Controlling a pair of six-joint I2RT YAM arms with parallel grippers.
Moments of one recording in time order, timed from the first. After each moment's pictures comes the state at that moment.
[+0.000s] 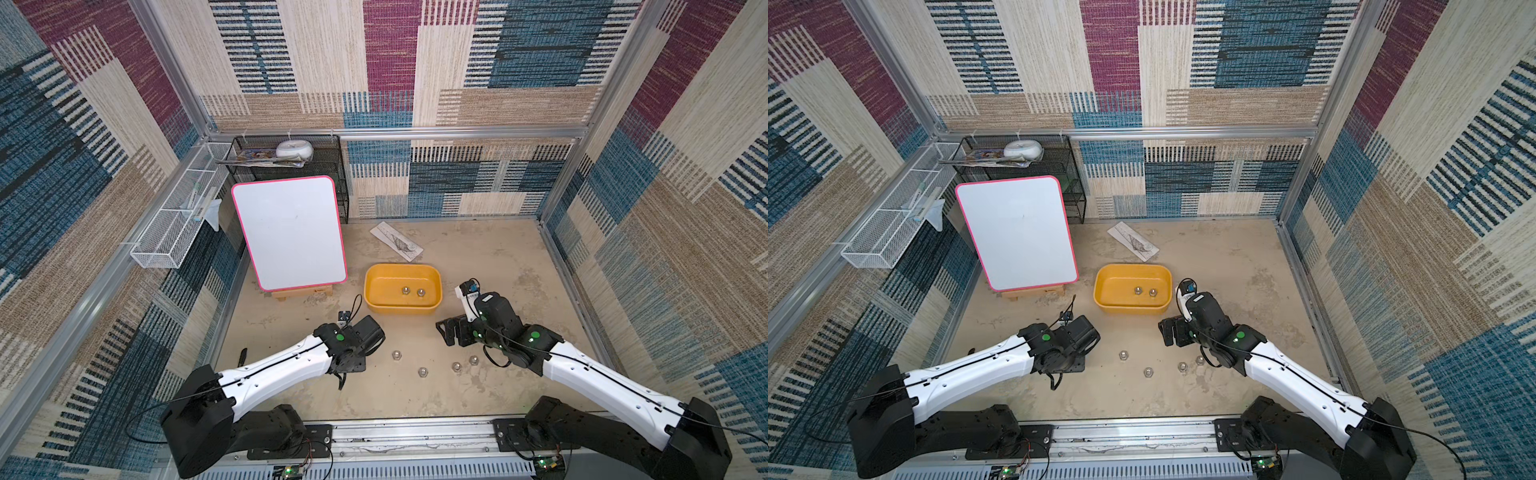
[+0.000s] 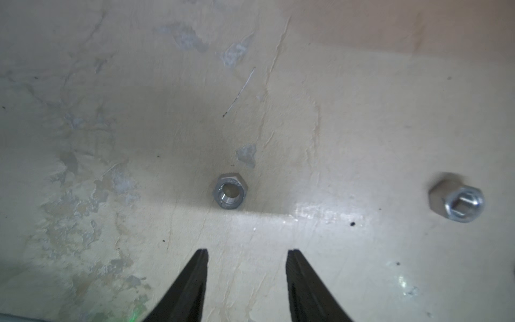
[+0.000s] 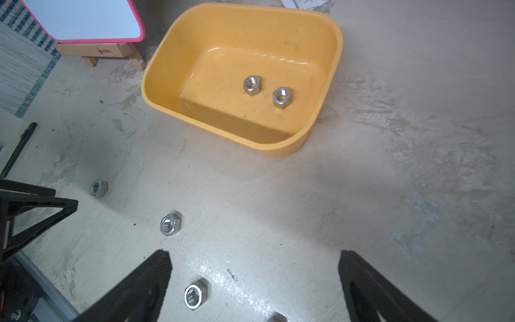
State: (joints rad) left arm -0.82 1.28 0.77 -0.94 -0.26 -0.89; right arm 0.71 1.00 0.65 -0.37 0.02 0.37
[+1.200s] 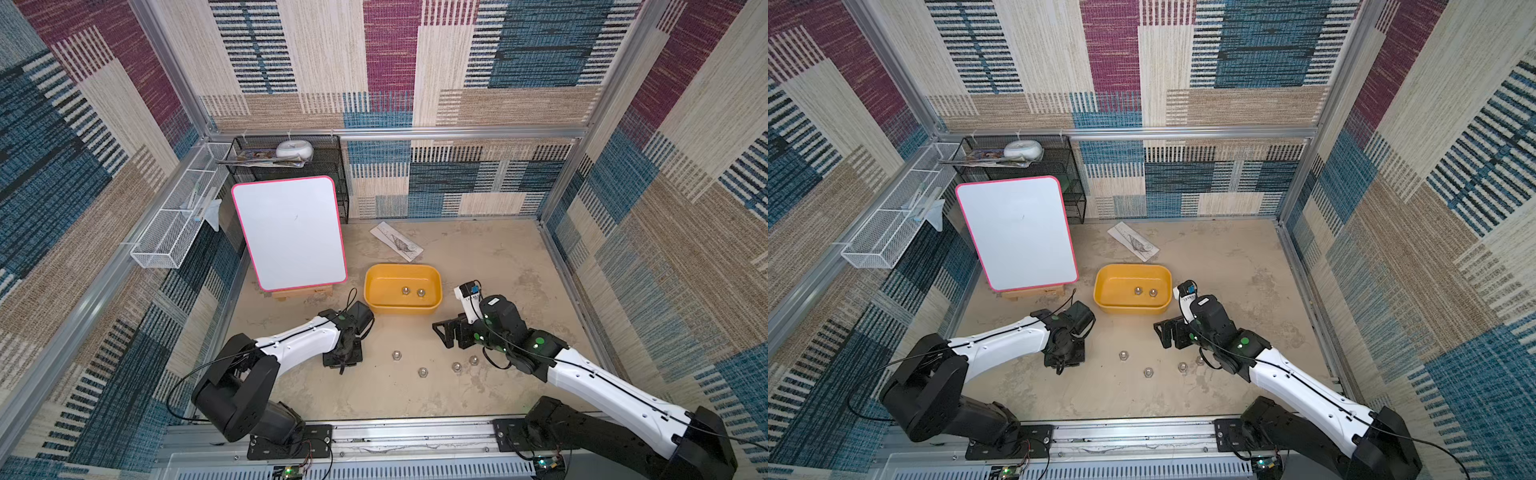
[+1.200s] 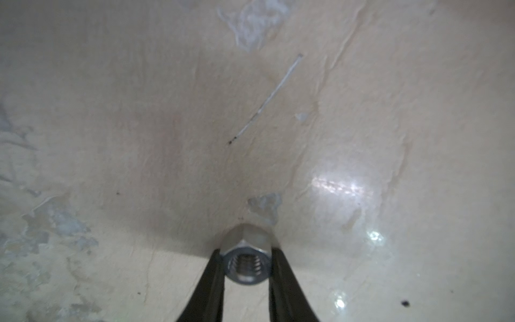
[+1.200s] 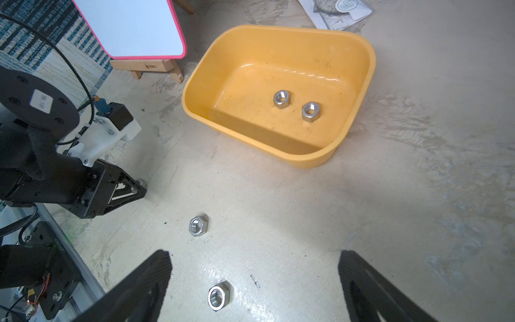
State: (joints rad) left arm -0.61 1.49 0.77 -0.81 -0.10 -0.76; right arm 0.71 0.96 0.61 -0.30 -0.05 0.37
